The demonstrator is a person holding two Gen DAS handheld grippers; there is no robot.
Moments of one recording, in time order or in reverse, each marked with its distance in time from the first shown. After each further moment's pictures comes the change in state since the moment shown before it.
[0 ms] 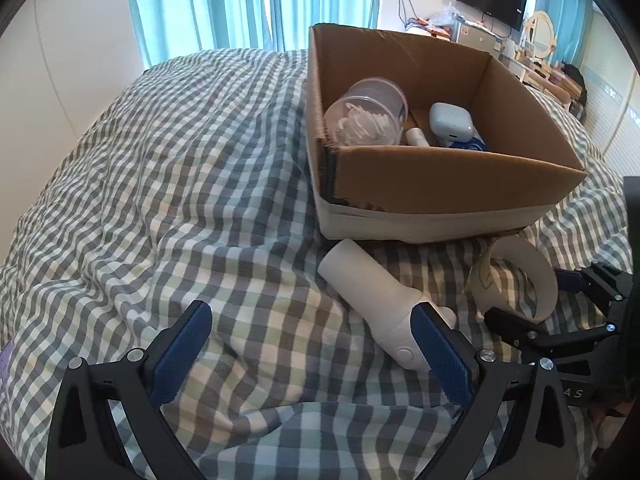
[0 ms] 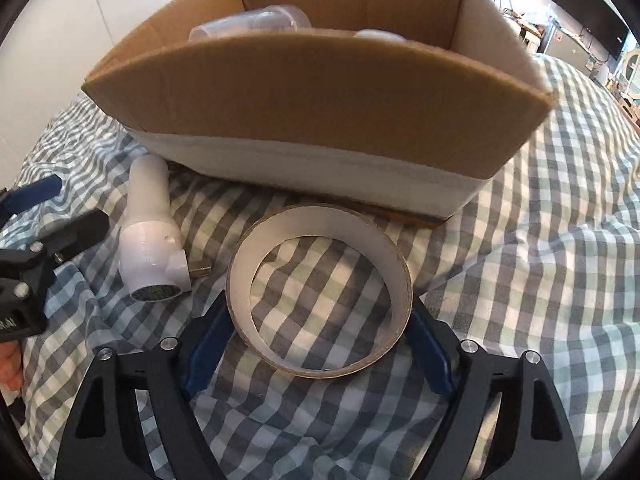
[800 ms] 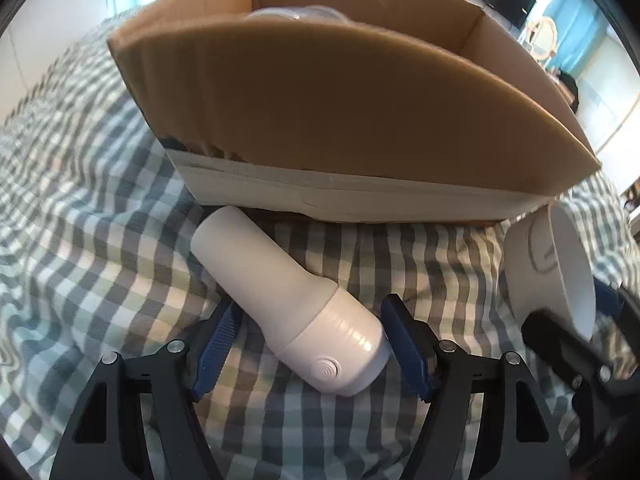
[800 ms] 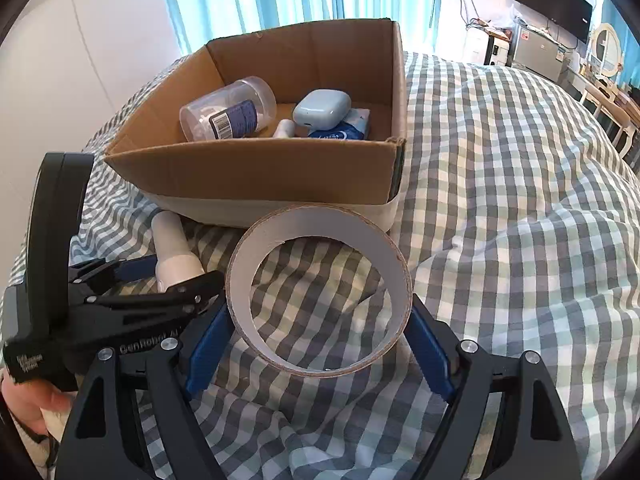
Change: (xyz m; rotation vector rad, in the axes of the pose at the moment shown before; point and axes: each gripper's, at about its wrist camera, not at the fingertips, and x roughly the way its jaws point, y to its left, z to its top) left arm 0.059 -0.039 0.008 -0.101 0.153 -0.158; right arm -0.051 -0.022 -0.011 0.101 -0.128 0.013
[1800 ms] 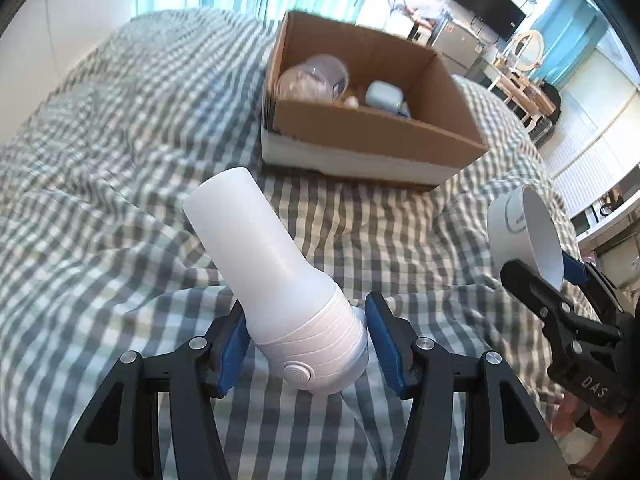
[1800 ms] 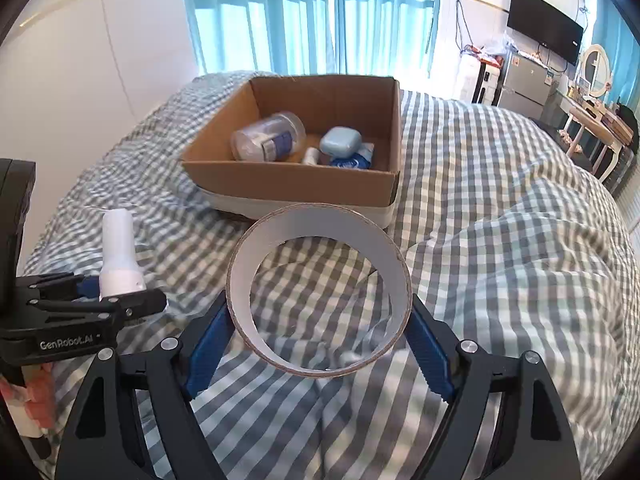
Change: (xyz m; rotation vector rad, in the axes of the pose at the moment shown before) left arm -0.133 0.023 -0.065 -0.010 -0.015 -0.060; right arm -0.097 0.034 -0.024 -0.027 -0.085 -0.029
